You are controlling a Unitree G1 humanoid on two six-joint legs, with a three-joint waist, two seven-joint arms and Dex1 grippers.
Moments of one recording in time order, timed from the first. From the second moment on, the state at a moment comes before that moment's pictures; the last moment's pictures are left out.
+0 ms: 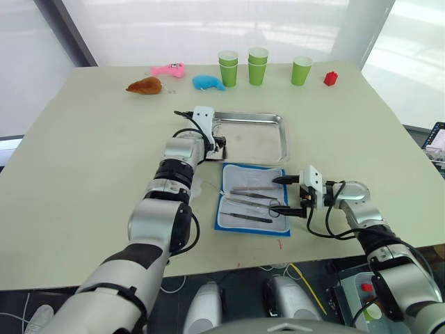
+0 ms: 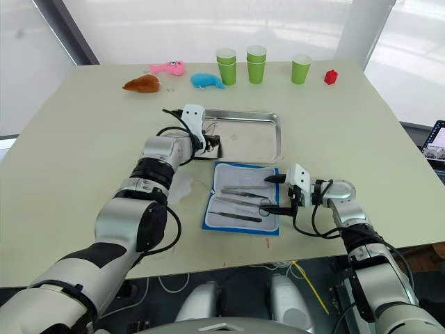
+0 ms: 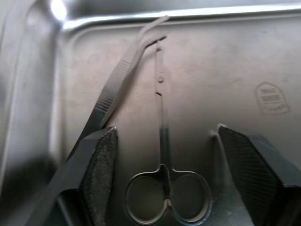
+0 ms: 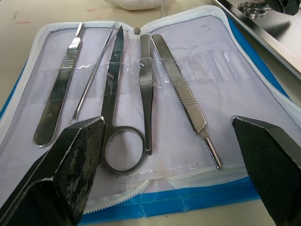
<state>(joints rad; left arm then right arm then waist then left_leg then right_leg) -1.09 0.21 0.09 0.89 -0.10 0.67 -0.18 -0.53 -0.38 0.19 0.68 0.18 -0.23 1.28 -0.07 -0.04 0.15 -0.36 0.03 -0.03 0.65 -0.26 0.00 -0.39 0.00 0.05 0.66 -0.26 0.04</state>
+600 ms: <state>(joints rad) -0.73 0.61 -0.02 0.10 -0.40 0.70 -1.07 -0.54 -0.35 0.19 0.69 0.17 -0.24 1.27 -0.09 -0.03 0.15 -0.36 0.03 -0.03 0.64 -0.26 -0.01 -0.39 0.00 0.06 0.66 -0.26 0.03</state>
